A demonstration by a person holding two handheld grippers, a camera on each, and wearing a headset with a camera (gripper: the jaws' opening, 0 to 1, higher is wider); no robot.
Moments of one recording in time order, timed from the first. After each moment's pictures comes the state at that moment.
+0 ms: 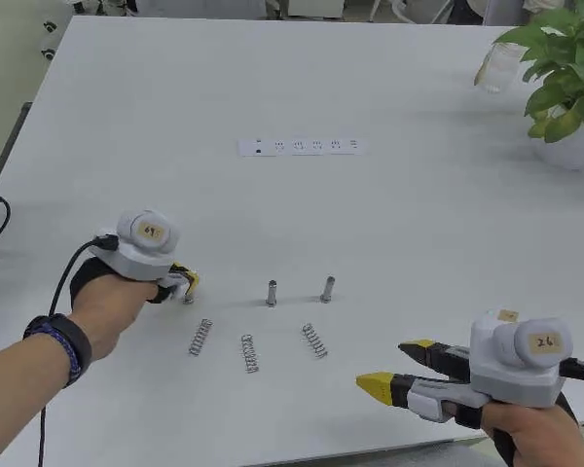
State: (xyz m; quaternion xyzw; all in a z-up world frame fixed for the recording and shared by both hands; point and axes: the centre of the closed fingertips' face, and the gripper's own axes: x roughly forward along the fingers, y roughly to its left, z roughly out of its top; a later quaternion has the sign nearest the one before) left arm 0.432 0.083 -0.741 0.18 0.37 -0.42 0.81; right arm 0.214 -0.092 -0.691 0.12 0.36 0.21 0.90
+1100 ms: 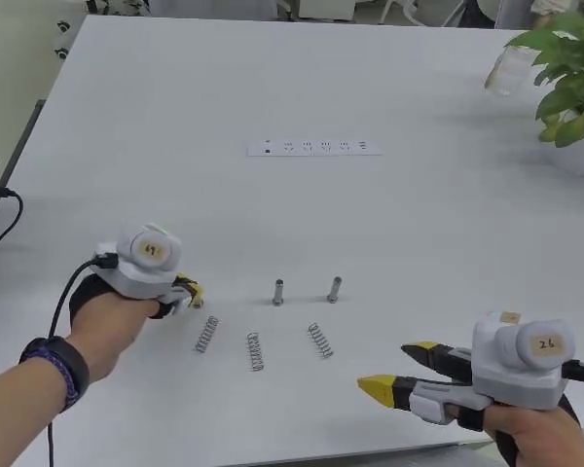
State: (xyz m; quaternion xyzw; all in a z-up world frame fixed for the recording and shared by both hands) left arm 0.415 0.092 -0.743 0.18 0.36 -0.42 0.81; right arm 0.215 -0.089 -0.694 0.11 0.36 0.22 0.90
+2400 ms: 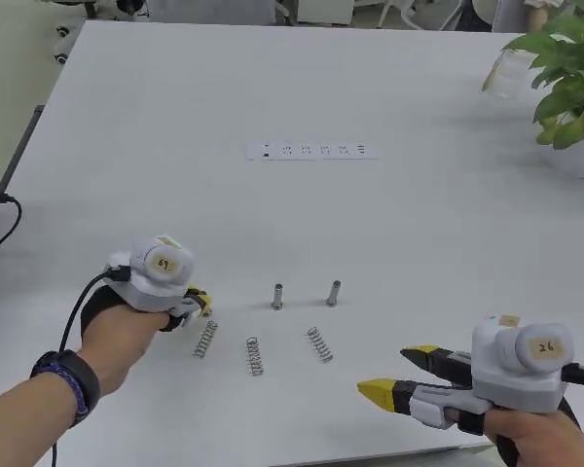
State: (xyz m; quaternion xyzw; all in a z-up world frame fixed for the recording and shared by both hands) left arm 0.408 0.081 -0.752 0.19 0.36 -0.43 0.81; right arm 0.215 -0.090 -0.693 0.11 0.36 0.22 0.90
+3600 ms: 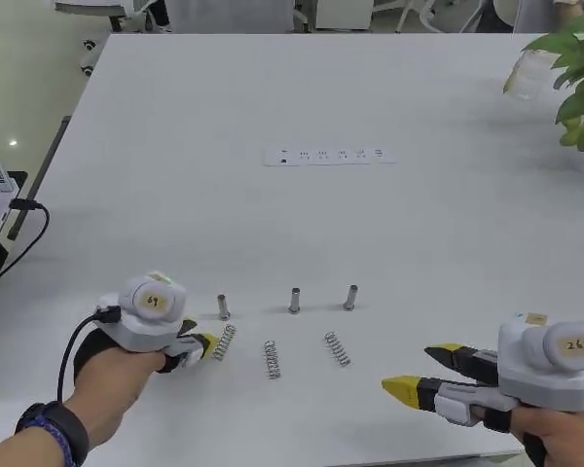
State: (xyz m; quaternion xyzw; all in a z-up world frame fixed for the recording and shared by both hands) left arm 0.367 0.125 -0.758 0.16 0.39 -0.41 0.81; right arm 0.221 -0.102 -0.694 0.11 0.36 0.23 0.90
